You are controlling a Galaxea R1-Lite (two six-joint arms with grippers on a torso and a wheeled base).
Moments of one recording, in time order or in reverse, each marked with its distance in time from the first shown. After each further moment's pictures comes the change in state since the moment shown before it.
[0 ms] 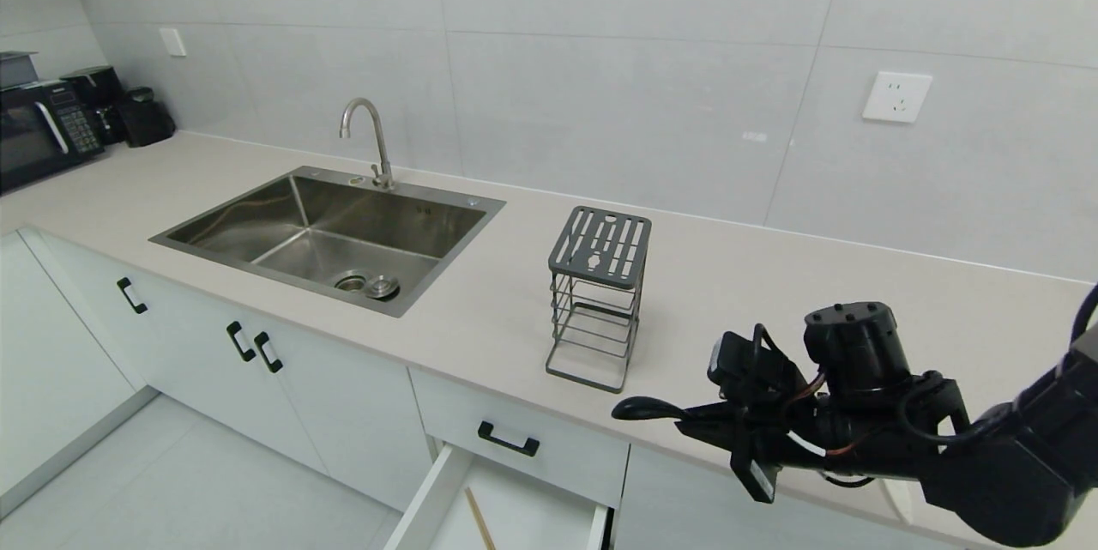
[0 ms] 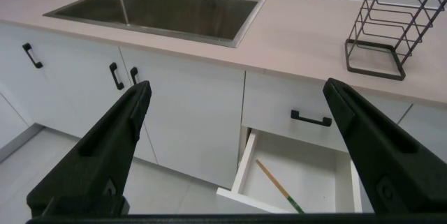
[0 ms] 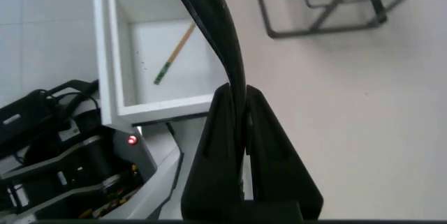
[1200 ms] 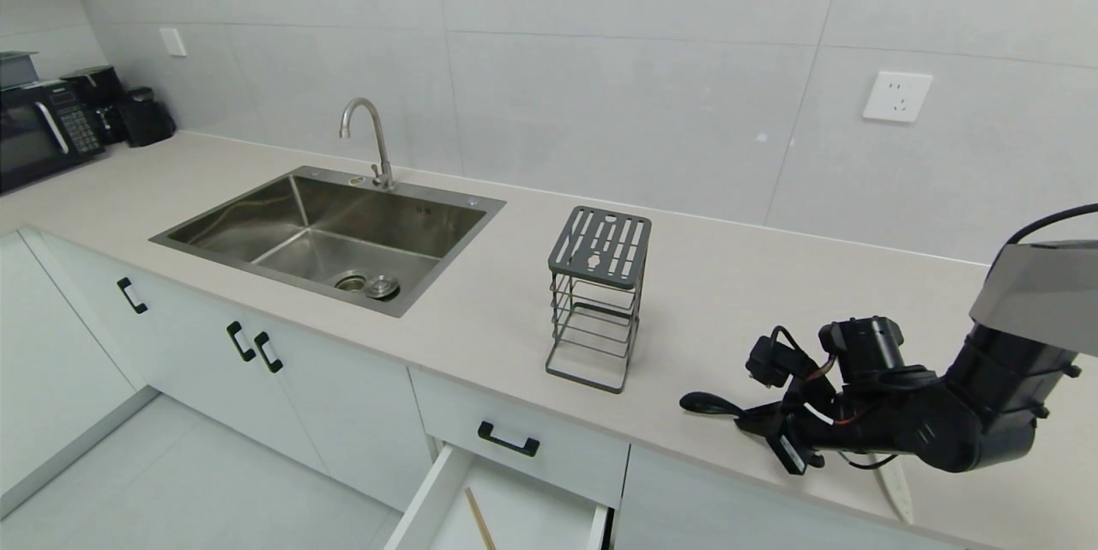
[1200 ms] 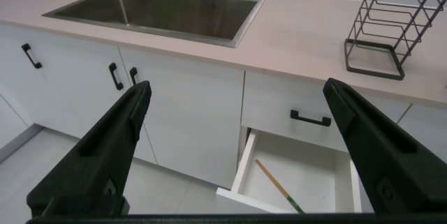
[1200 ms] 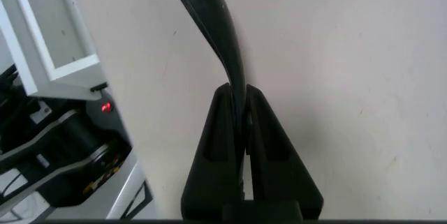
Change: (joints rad) left arm 0.000 0.000 0.000 0.000 0.000 0.000; right arm -0.339 0.303 -0.126 0.047 -0.004 -0.113
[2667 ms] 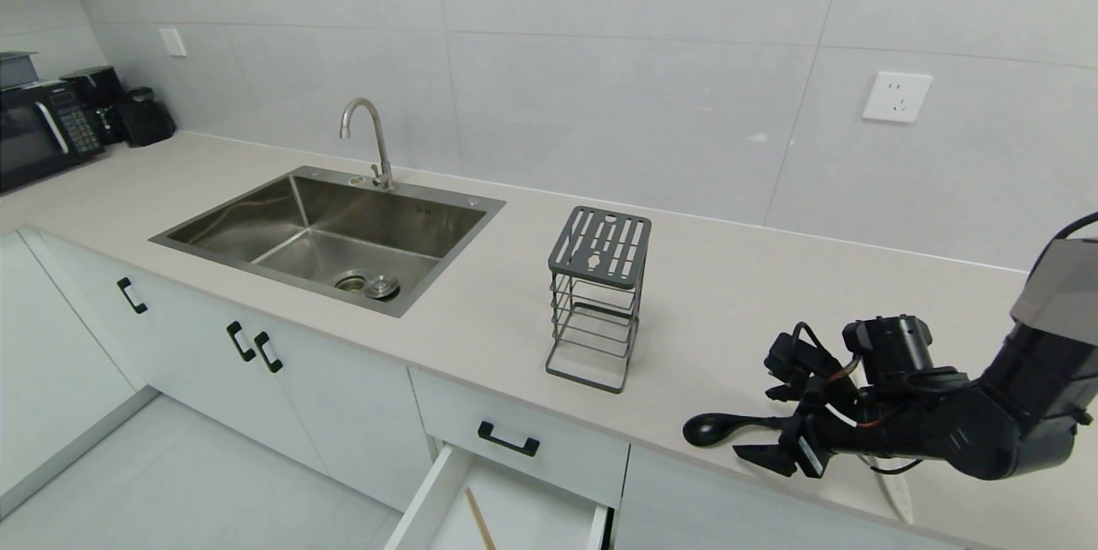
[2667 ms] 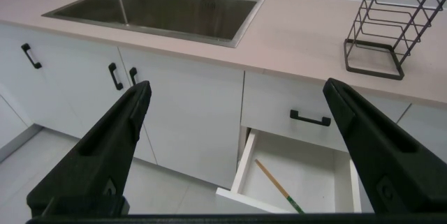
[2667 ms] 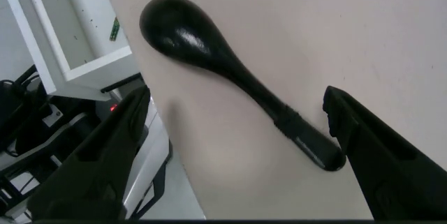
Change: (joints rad) left arm 0.000 0.000 0.000 0.000 0.000 0.000; right arm -0.025 -0.068 0.054 0.004 0.013 0.022
